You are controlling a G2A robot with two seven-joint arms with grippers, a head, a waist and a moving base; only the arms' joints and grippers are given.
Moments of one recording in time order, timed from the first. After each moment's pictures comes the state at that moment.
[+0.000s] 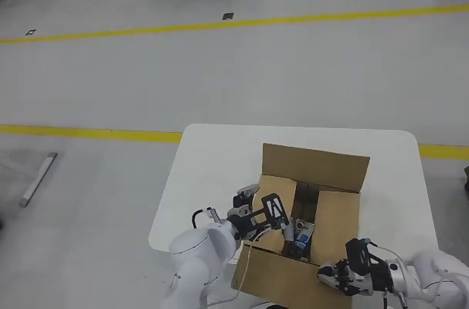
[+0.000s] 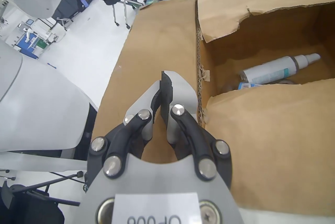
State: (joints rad) left arm 1.31 -1.43 -1.16 -2.09 1.86 -0.89 -0.80; right arm -1.59 -0.75 1.19 -1.75 -0.74 -0.95 0.24
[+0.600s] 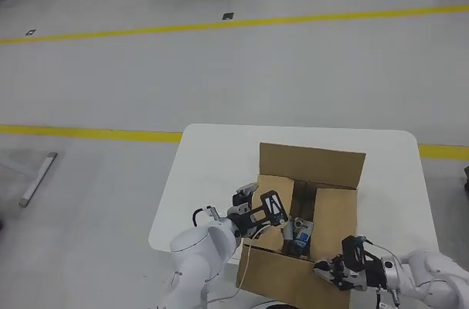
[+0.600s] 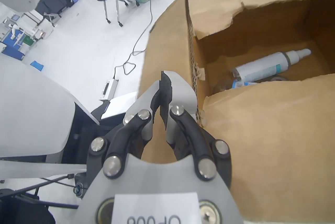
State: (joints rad) left arm 1.29 -1.41 -1.15 -2.07 1.83 -0.85 -0.80; right arm -1.58 -0.77 1.19 -1.73 -0.77 -0.91 0.12
